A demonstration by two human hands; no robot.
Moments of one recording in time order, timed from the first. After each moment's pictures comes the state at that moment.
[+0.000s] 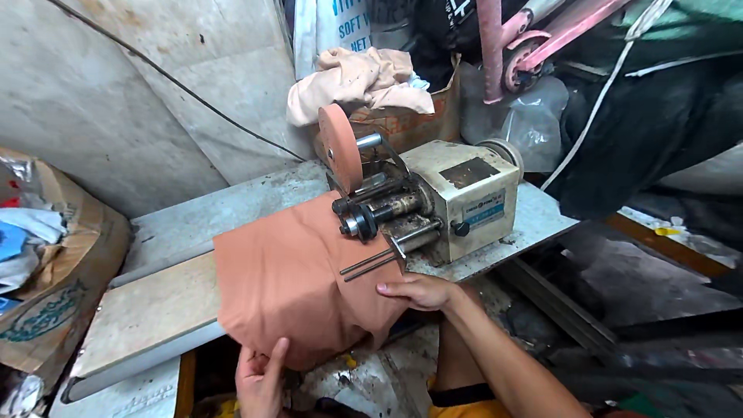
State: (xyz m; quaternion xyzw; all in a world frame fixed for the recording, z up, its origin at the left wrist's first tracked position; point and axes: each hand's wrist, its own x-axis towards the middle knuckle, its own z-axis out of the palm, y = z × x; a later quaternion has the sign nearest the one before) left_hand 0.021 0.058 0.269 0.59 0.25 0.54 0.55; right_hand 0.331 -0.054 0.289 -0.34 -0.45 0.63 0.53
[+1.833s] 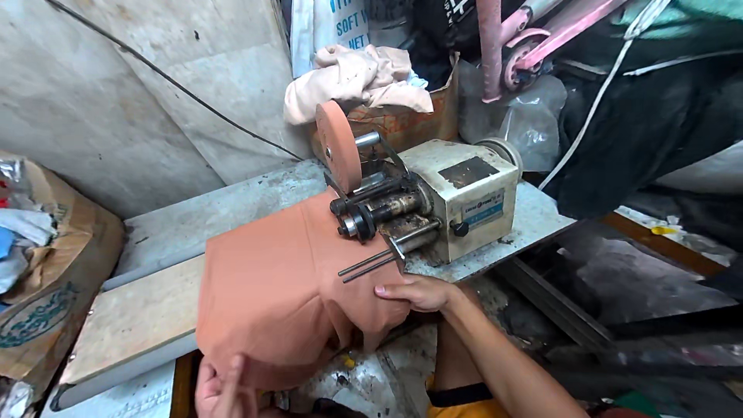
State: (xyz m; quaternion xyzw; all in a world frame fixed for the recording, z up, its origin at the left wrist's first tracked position) left_hand -0.012 0.074 0.273 0.53 0.25 0.57 0.58; right_hand 0.330 -0.055 0.288 -0.37 -0.44 0.62 0.53
